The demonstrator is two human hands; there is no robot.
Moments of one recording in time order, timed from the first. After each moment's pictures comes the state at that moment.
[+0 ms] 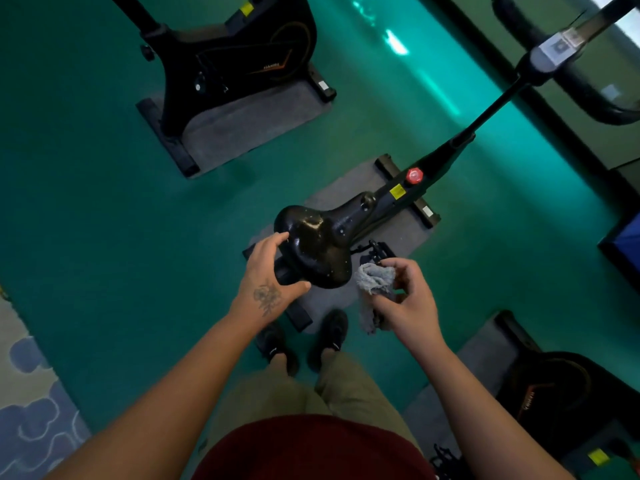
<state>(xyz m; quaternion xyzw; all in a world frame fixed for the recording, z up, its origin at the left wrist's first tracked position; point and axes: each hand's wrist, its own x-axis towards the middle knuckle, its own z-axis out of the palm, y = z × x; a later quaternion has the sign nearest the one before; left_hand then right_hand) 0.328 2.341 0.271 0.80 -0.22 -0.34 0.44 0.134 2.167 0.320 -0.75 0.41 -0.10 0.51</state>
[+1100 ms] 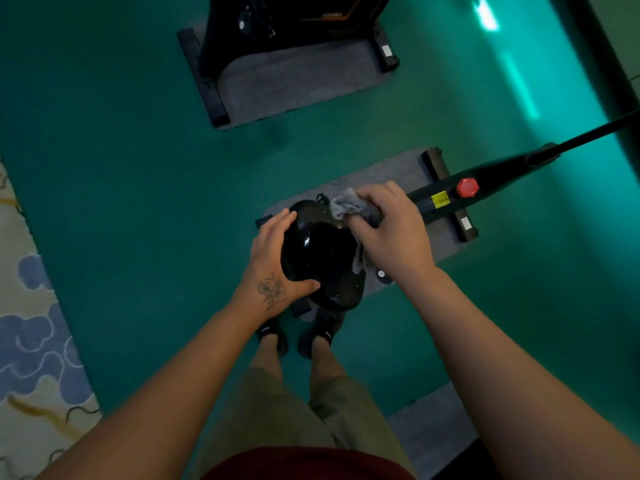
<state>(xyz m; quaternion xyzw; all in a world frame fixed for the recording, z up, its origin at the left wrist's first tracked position) 0.342 2.301 0.216 0.83 -0.18 -0.29 0.44 0.299 2.074 0.258 -0.92 0.18 -0.03 0.34</state>
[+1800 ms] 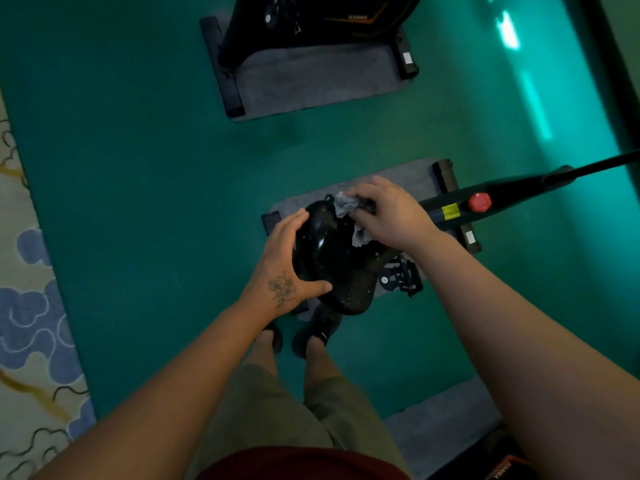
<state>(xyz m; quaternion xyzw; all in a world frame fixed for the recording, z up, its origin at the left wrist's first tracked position) 0.341 2.306 0.209 0.82 -0.16 -0.30 0.46 0.355 2.055 0.239 -0.95 0.05 0.16 0.28</state>
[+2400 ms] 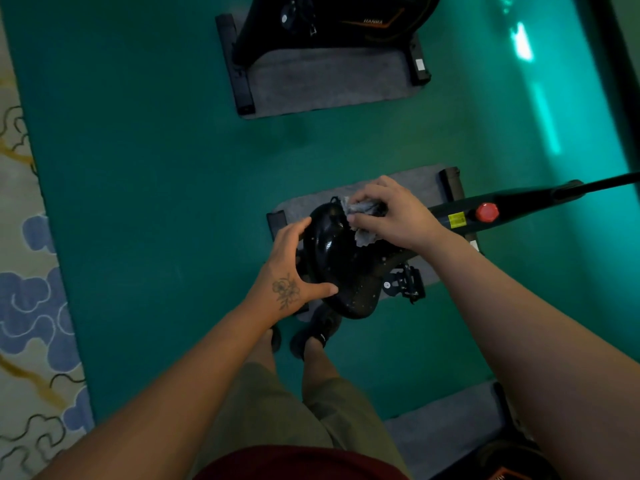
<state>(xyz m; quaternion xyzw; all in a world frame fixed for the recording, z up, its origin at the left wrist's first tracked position) 0.336 2.309 0.204 0.80 -0.11 -0.32 0.49 0.363 2.048 0.236 -0.91 0.03 0.19 0.35</state>
